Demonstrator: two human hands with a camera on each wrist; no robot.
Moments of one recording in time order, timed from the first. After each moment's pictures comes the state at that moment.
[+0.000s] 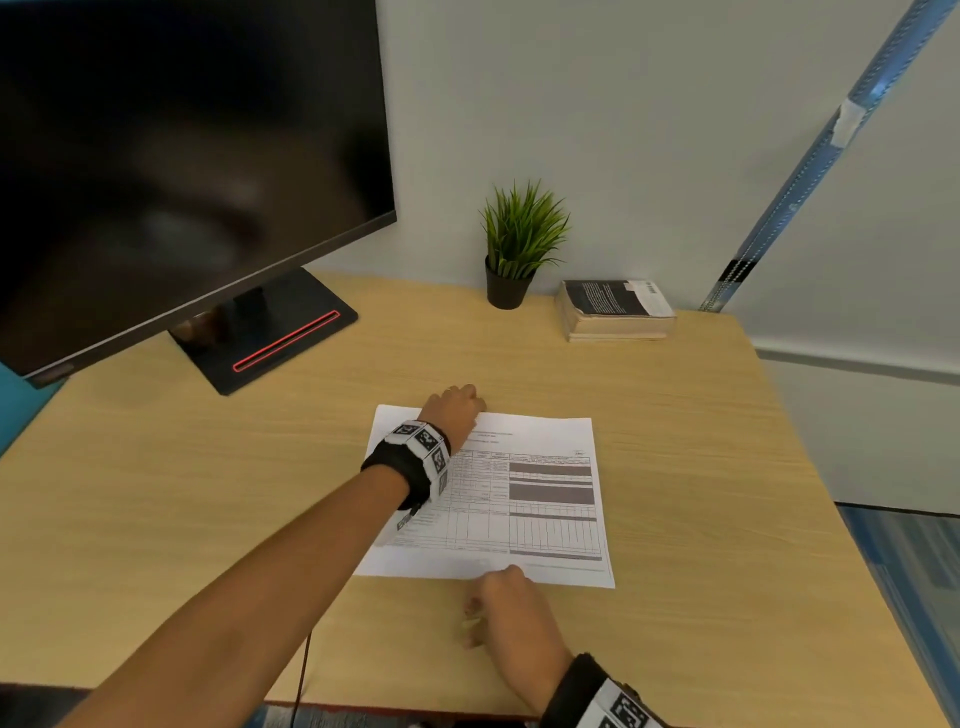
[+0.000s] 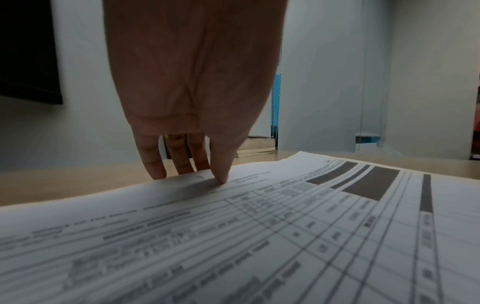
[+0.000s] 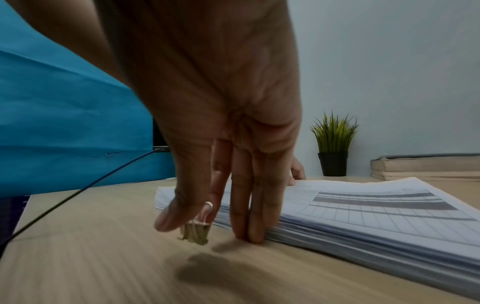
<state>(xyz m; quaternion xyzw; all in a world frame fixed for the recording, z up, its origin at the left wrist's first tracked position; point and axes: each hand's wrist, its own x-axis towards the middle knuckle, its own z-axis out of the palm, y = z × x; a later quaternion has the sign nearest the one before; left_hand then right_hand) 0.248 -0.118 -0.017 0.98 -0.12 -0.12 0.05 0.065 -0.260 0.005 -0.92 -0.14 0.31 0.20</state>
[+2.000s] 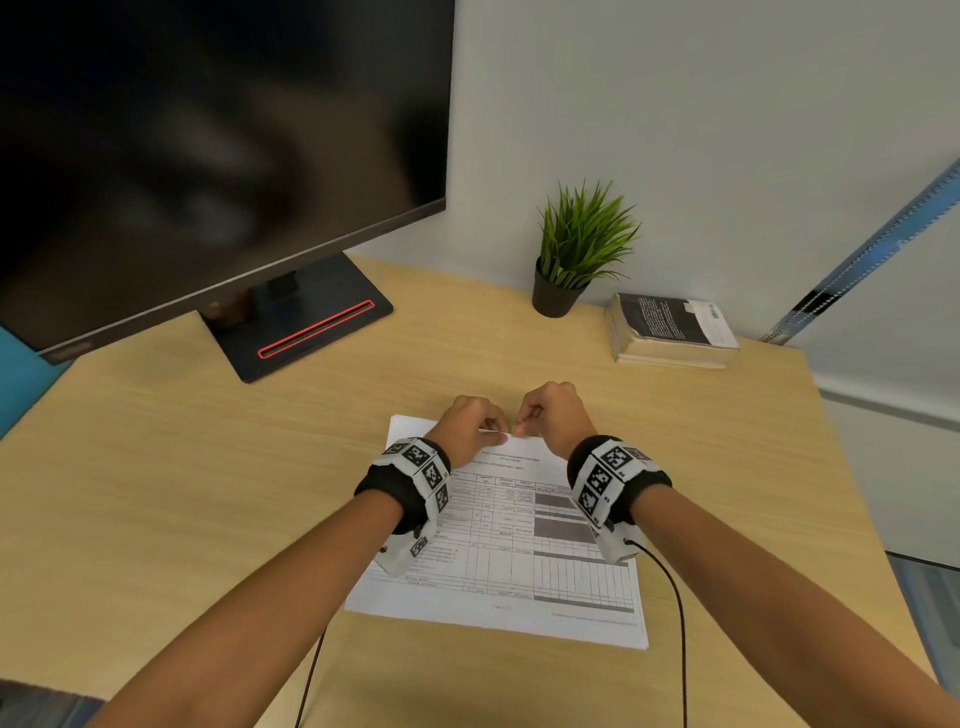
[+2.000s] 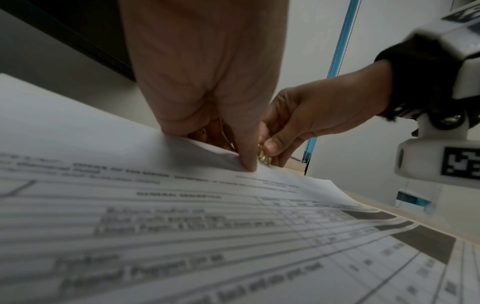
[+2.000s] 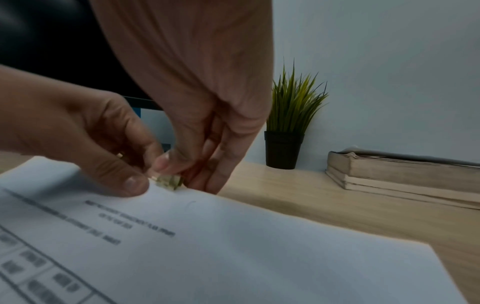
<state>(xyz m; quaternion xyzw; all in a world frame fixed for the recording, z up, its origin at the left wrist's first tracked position) 0.252 -0.087 -0.025 0.88 -0.04 -0.06 0.47 0.302 -0.230 0.012 -0.94 -0.16 0.17 0.27</state>
